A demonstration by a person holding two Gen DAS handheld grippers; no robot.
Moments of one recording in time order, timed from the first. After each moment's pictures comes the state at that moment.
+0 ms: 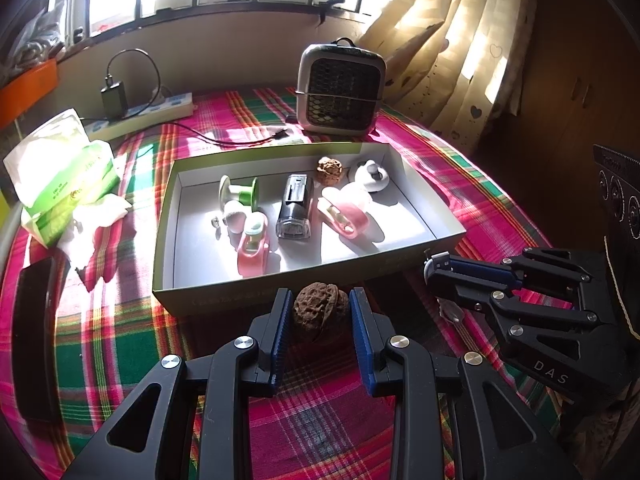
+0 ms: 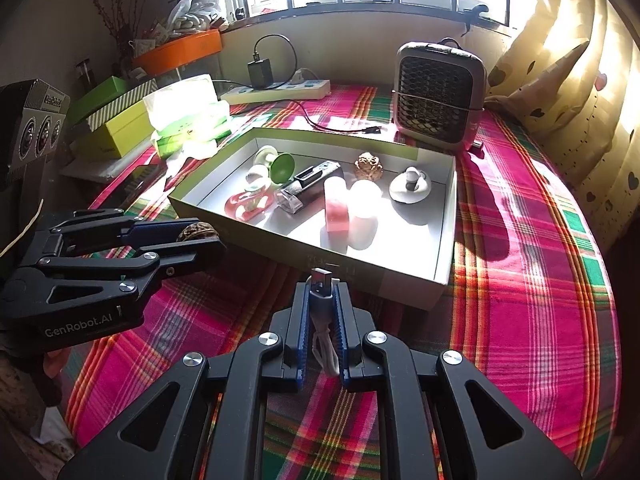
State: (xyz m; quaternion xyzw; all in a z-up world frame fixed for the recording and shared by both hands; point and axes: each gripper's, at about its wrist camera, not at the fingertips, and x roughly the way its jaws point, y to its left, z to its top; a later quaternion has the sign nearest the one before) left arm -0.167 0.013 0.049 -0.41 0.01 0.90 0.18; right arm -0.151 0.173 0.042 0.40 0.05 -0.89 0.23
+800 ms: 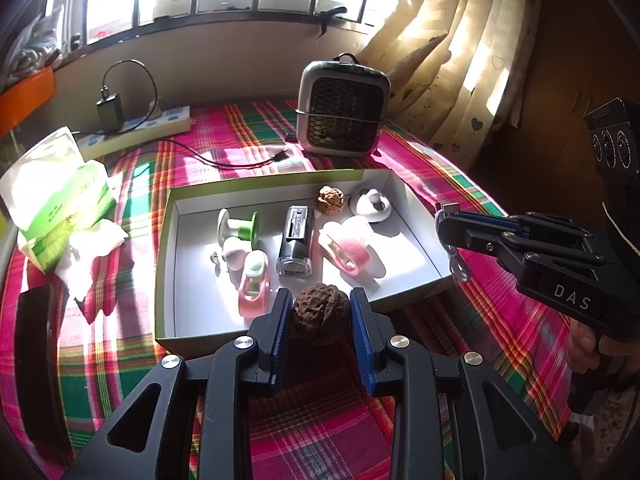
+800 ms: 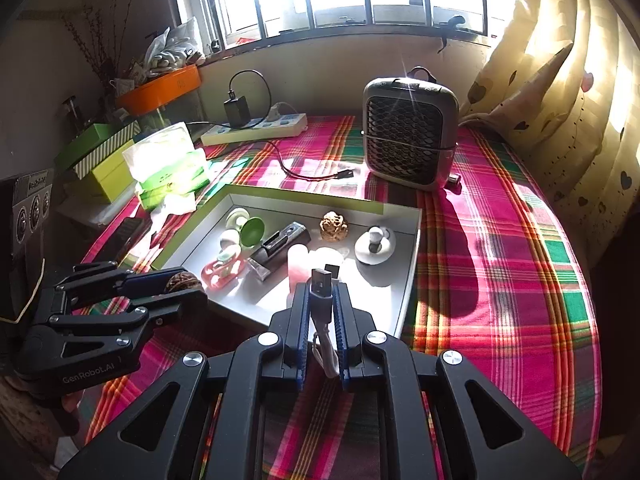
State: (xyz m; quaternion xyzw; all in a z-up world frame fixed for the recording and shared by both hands) left arm -0.191 0.016 0.063 -0.40 0.00 0.90 0.18; right arm -0.197 0.193 0.076 0.38 0.02 -0.90 0.22
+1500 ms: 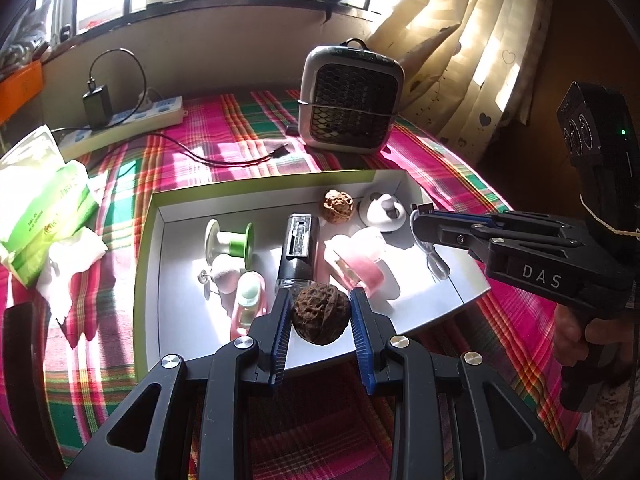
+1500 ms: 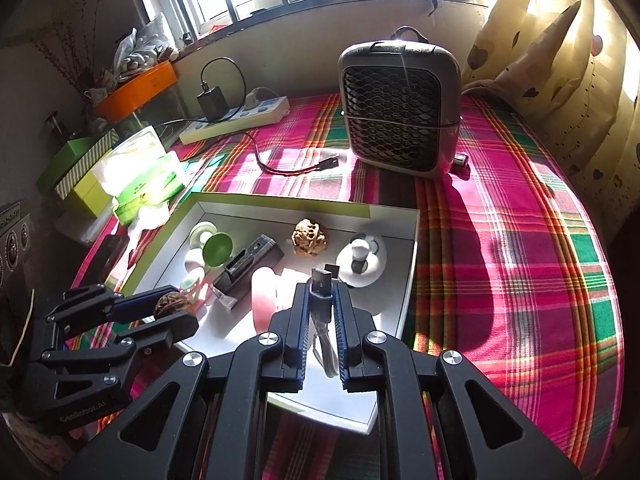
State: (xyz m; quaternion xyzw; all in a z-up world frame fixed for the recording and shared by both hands) left arm -0.224 0.025 0.052 -0.42 0.00 0.89 0.18; right arm -0.251 0.197 0.052 0.43 -0.01 -0.88 0.22
